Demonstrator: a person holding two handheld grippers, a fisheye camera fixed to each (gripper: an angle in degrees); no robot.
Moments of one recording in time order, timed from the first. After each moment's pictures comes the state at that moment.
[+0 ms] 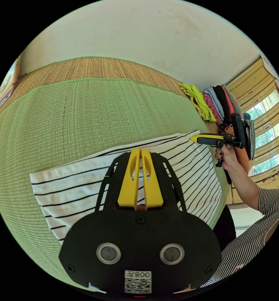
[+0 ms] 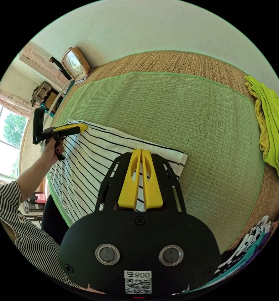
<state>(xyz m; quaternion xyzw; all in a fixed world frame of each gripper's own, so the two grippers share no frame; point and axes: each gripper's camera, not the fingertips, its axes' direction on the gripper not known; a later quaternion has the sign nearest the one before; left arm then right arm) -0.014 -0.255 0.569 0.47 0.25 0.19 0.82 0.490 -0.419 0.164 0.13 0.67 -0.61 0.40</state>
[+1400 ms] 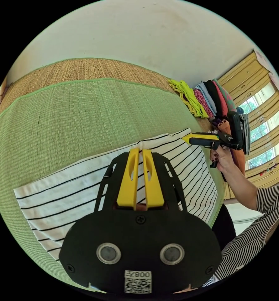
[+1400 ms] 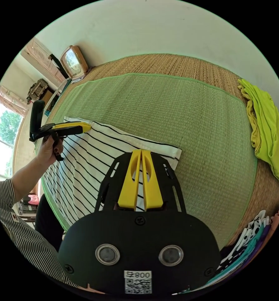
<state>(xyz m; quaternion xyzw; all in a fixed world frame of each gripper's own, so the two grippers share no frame) 0.012 -0.139 0.544 0.47 0.26 0.23 0.81 0.521 -0.422 0.105 0.16 0.68 -0.62 0.37</state>
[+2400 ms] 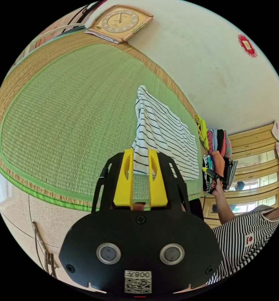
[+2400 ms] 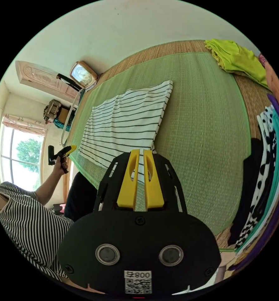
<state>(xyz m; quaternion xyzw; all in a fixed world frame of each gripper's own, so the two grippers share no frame) -0.263 0.204 0.671 0.44 0.41 -0.03 0.80 0.623 -0.335 -0.075 0.15 0.61 -0.59 0.51</state>
